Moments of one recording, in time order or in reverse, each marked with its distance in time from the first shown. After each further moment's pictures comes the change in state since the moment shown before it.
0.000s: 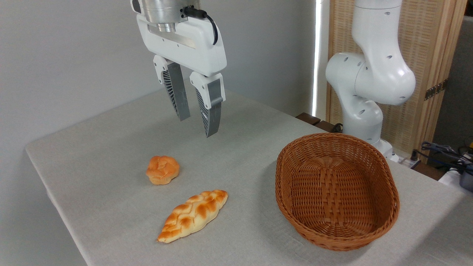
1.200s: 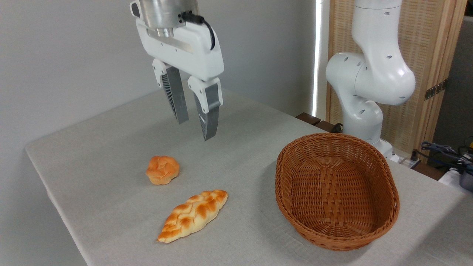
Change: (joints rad) arm -0.008 0.003 -0.002 -0.028 0.000 0.034 0.000
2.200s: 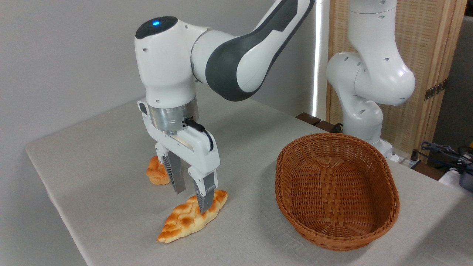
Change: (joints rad) arm -0.022 0.108 0.006 -0.317 0.000 0.463 -0.043
